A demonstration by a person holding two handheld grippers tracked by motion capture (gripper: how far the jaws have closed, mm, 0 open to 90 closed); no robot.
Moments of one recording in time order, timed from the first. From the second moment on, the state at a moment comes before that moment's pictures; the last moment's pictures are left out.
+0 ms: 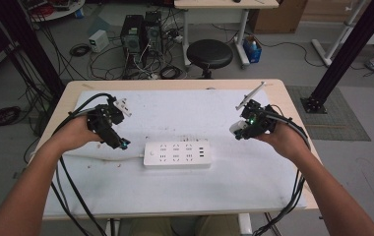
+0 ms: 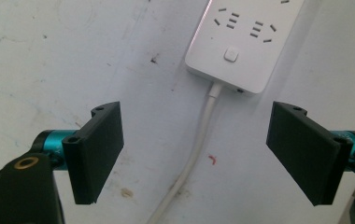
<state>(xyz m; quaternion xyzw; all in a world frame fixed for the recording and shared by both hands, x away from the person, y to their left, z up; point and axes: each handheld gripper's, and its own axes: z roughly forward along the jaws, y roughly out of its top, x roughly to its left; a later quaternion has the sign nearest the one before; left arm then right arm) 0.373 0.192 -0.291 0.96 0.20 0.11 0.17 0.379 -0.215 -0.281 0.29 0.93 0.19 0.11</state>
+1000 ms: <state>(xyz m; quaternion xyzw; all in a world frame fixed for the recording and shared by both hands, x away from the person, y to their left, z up) 0.368 0.209 -0.312 0.95 0.22 0.13 0.16 0.412 -0.082 -0.310 0.08 0.99 0.09 0.06</state>
